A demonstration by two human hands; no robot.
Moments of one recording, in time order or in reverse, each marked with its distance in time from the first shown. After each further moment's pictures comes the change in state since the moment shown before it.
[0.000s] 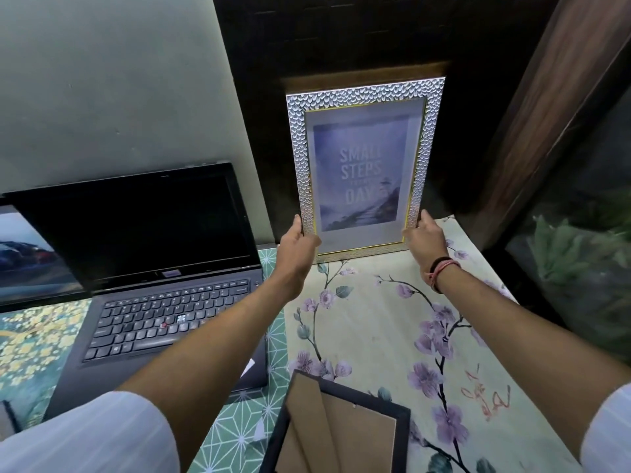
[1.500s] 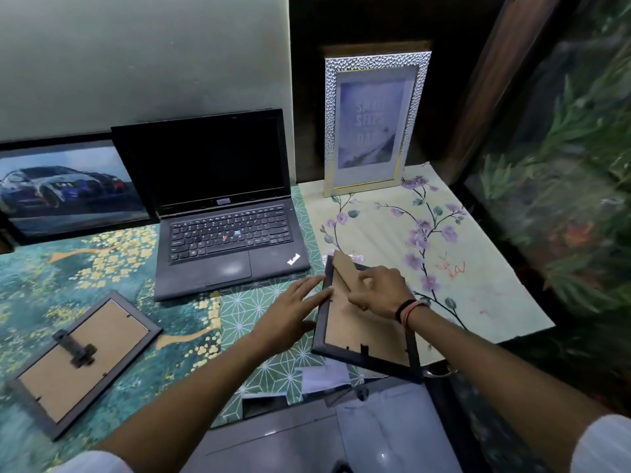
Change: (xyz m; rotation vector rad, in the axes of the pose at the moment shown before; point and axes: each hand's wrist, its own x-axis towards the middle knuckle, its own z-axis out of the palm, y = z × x) left_hand -0.251 -0.130 -0.160 1.148 -0.521 0.628; right_hand -0.367 -0.007 0.025 -0.751 -0.345 -0.086
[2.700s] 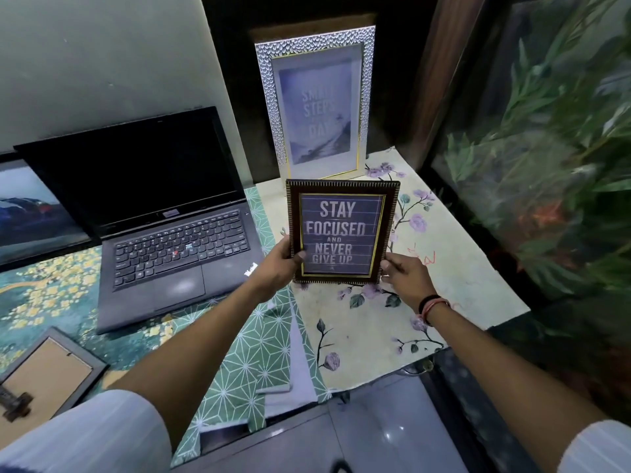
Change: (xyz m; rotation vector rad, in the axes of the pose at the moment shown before) left_hand 0.135 0.021 -0.025 -1.121 0.061 -0.376; right_hand 0.037 0.136 -0.029 0.514 0.259 0.066
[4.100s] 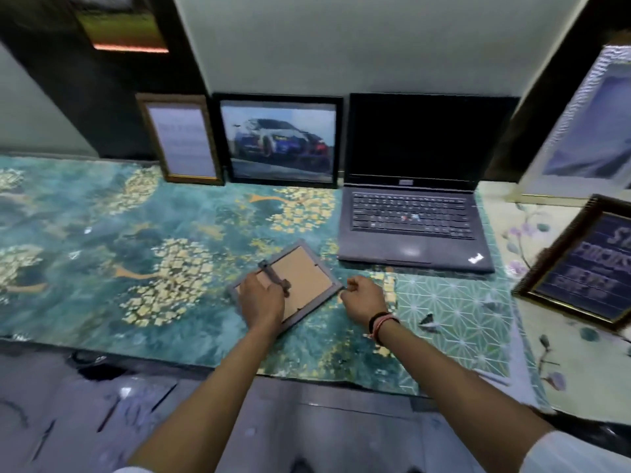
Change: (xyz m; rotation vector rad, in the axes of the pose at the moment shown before) left_hand -0.295 -0.161 -0.307 0.036 1.145 -0.448; right_hand -0.181 -0.212 0.428 -0.238 -0.461 0.030
